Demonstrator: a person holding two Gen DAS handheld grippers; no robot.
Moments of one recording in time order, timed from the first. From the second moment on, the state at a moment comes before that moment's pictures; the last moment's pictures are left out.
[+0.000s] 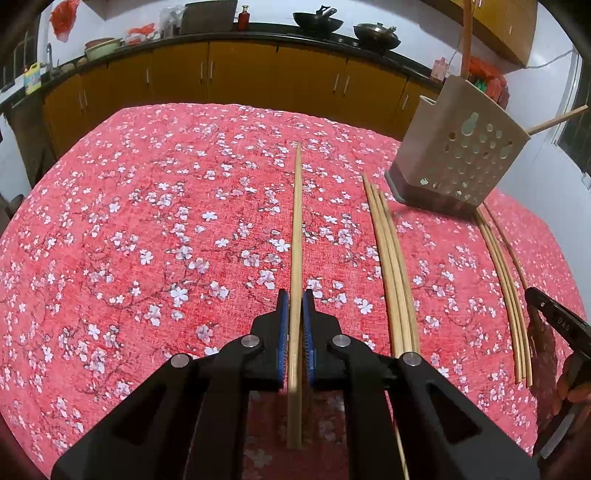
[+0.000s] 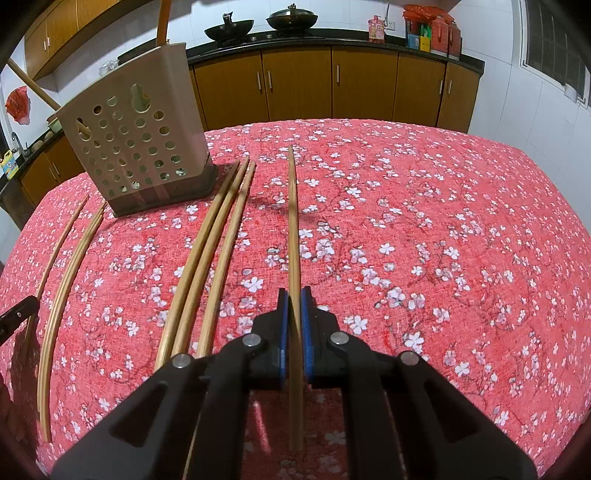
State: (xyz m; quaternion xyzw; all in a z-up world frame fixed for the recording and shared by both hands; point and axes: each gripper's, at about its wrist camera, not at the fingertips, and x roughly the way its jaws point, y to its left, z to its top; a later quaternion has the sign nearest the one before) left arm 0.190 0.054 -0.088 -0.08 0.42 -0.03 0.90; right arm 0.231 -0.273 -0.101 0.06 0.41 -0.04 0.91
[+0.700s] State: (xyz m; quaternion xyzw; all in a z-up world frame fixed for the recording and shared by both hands) left arm 0.180 0.047 -0.087 -0.05 0.42 -0.02 0.90; right arm 0.223 -0.272 -0.103 0.06 0.41 -0.04 0.91
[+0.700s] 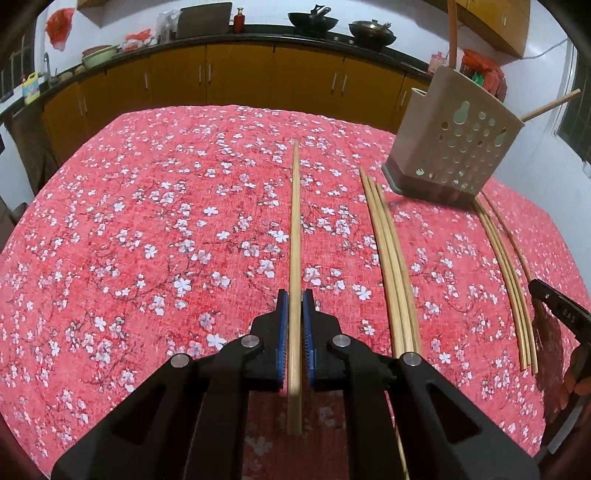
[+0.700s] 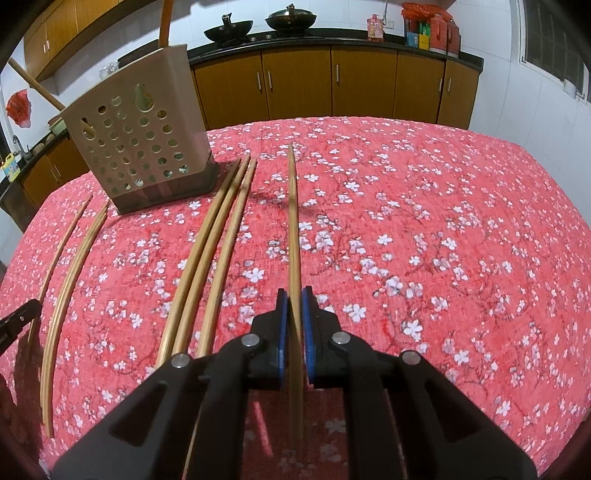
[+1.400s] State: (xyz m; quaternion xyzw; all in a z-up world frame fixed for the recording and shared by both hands) left arm 0.169 0.056 0.011 -0.06 0.31 -0.04 0.95; right arm 0.182 -0.283 0.005 0.07 0.26 -0.03 0.96
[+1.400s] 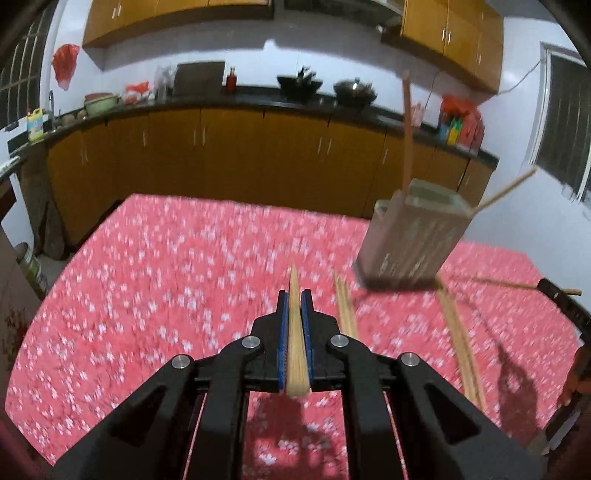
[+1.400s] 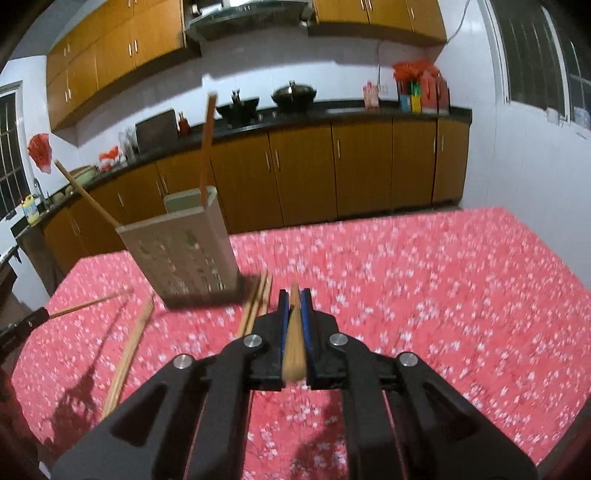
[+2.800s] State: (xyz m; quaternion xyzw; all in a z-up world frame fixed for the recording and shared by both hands) left arm 0.243 -0.025 0.172 -0.10 0.08 -0.07 0.99; right arm 0.256 -0.231 0.158 0.07 0.07 0.06 0.99
